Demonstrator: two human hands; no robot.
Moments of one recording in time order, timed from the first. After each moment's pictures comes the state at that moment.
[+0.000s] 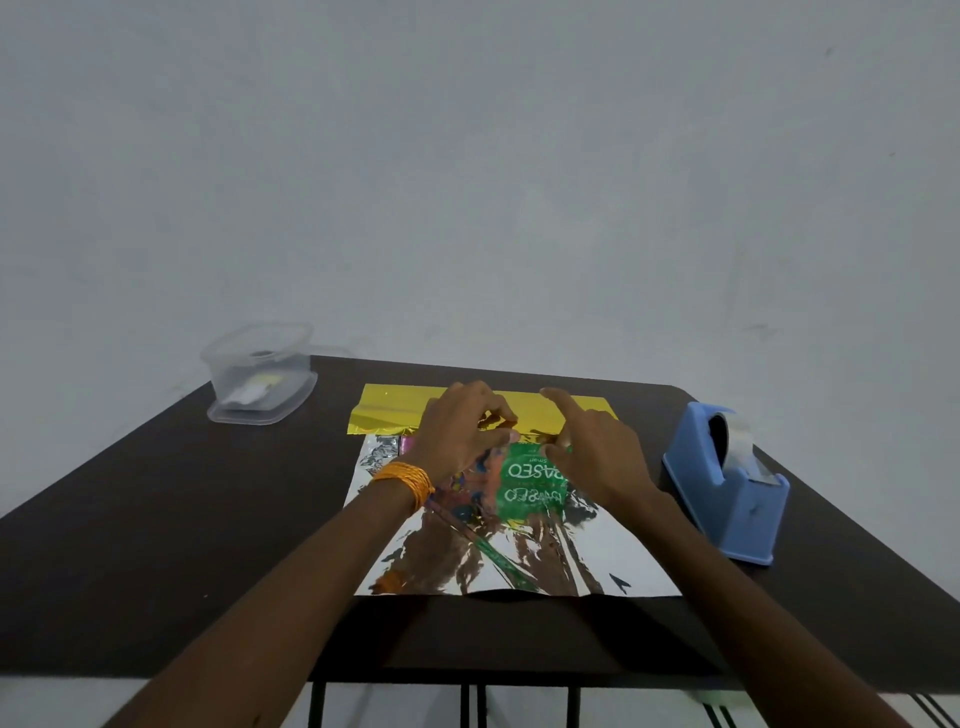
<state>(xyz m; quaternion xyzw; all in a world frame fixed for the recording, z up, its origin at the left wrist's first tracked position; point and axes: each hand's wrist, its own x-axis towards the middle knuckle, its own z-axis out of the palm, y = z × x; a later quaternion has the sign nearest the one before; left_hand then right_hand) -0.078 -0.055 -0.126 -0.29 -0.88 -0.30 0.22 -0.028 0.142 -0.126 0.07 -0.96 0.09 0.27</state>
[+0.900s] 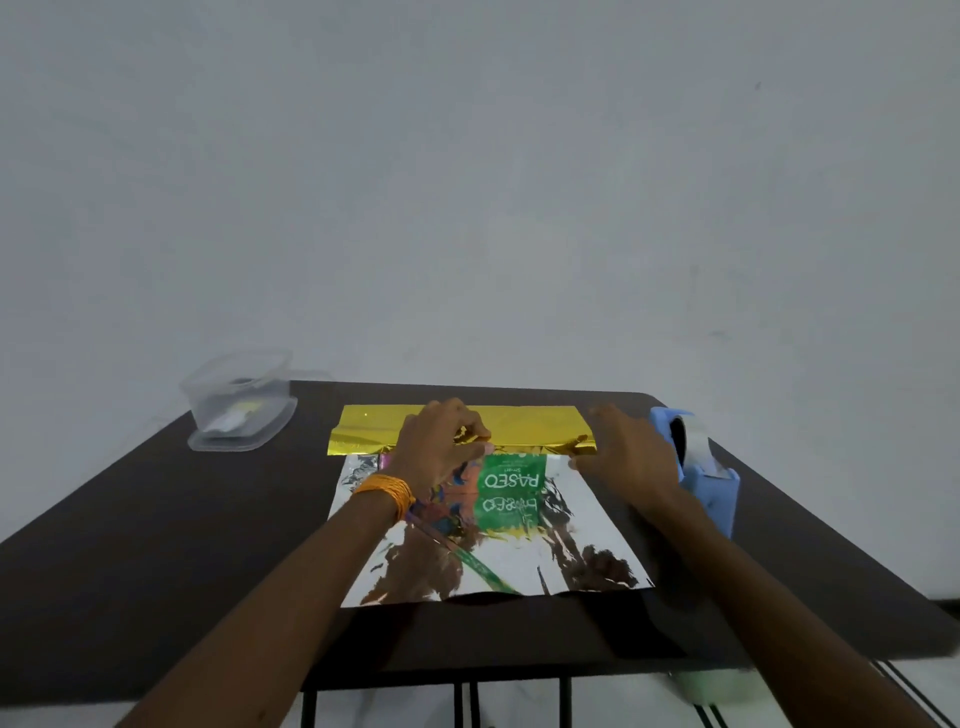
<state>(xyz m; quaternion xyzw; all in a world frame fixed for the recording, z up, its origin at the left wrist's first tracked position) -0.073 -0.056 -0.123 -0.30 -0.88 -0.30 0.21 0.007 0.193 -0.104 -0.07 -0.96 0.13 0.23</state>
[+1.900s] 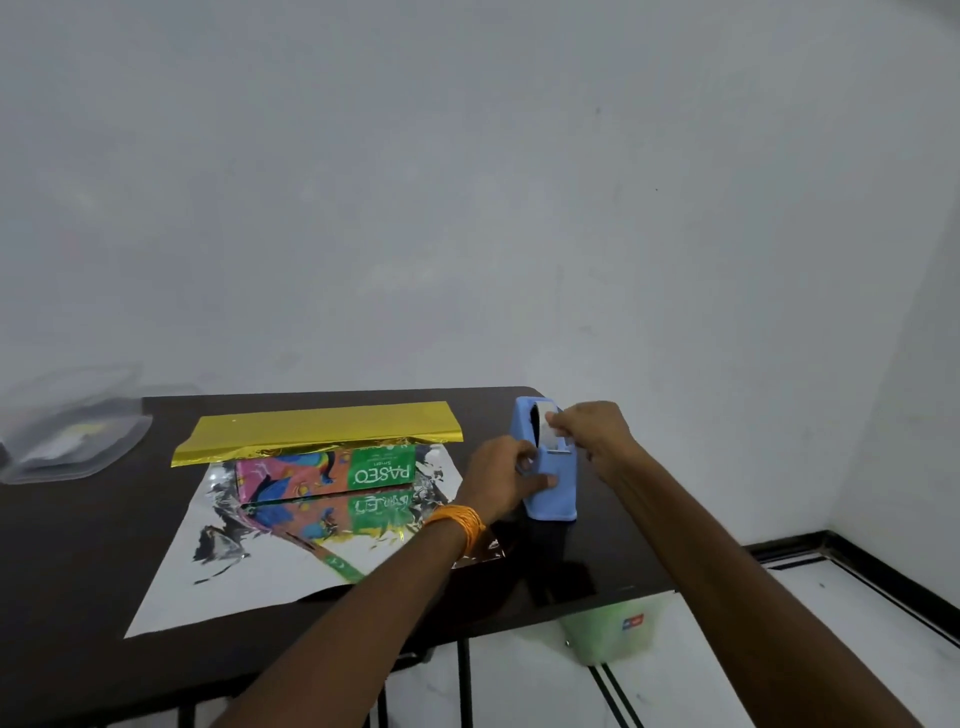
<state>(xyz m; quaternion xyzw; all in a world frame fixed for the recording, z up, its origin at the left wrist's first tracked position) 0.016 0.150 -0.133 -0.37 -0.83 -0.40 0.10 0.068 0.286 -0.069 -0.25 -0.77 0.54 0.23</state>
